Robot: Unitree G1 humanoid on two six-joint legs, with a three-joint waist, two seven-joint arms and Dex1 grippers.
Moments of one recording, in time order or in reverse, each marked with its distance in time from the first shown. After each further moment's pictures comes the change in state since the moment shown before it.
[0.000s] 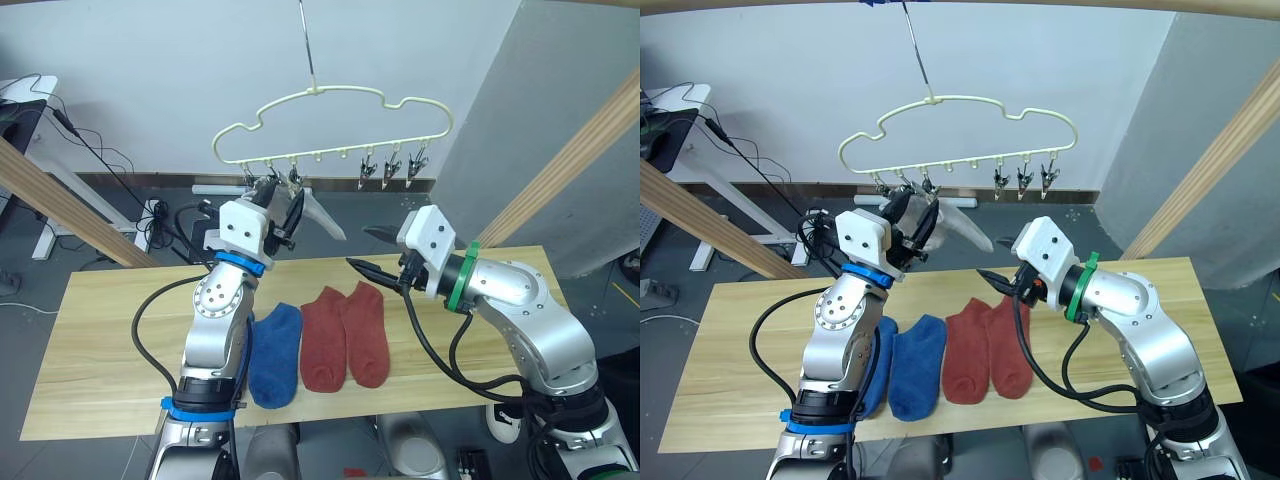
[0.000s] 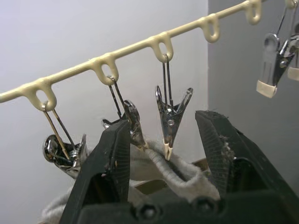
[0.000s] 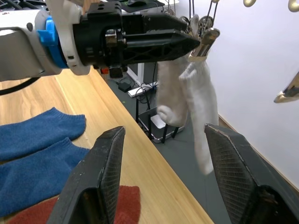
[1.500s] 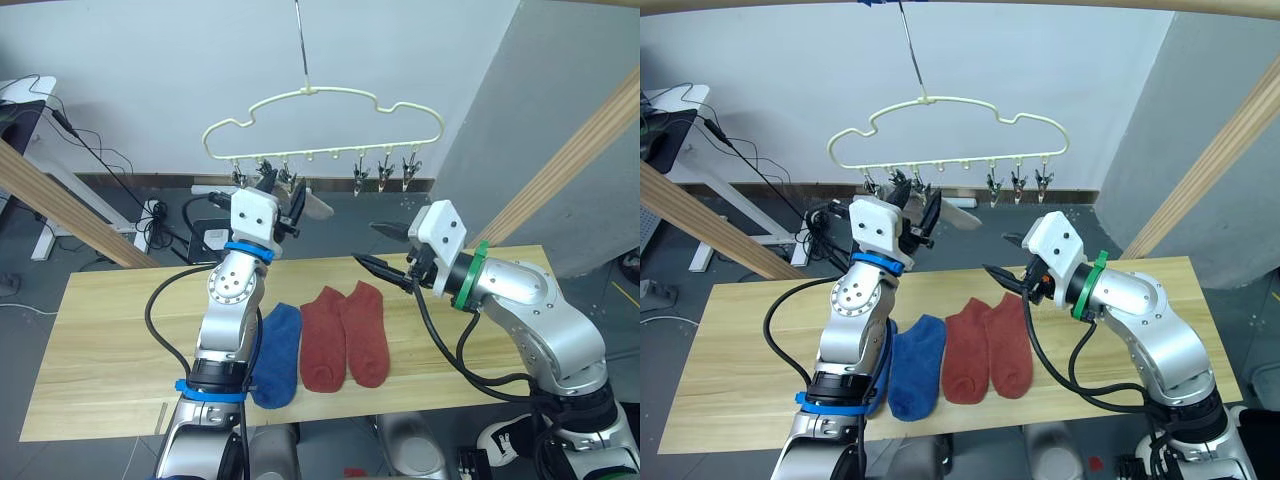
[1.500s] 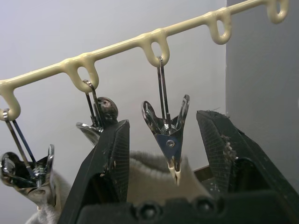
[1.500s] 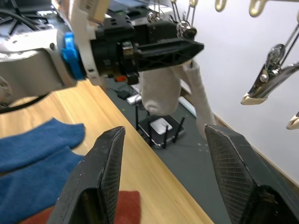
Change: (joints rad) left arm -0.087 -0.027 -0.012 0.098 0.055 -0.028 0.085; right arm 0.011 -0.010 -0.031 0.000 0.110 -0.011 -0.036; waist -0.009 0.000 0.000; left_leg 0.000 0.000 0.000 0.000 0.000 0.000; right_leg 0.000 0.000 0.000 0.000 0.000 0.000
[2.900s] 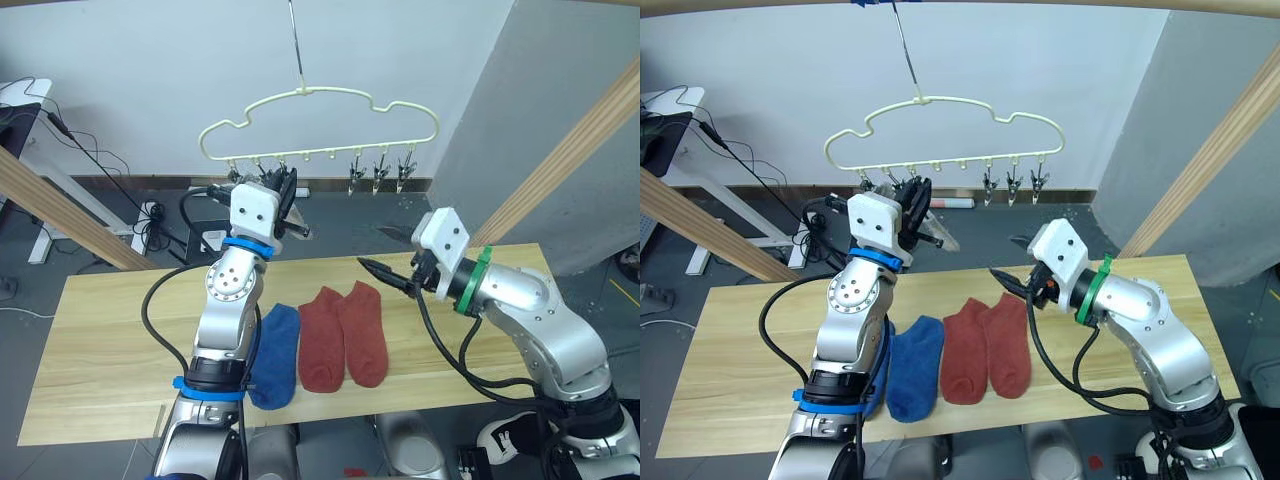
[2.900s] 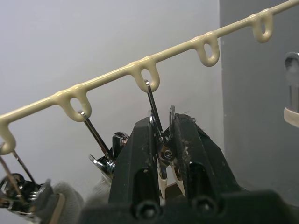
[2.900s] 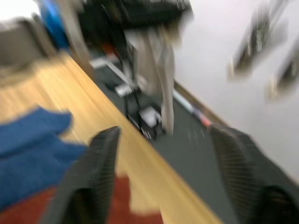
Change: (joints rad) left arm -0.010 0.025 -0.004 -0.027 0.003 0.016 -0.024; right arm 0.094 -0.033 0.047 0.054 -0.085 -0.035 -0.090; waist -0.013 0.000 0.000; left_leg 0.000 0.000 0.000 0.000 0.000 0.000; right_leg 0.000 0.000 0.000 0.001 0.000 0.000
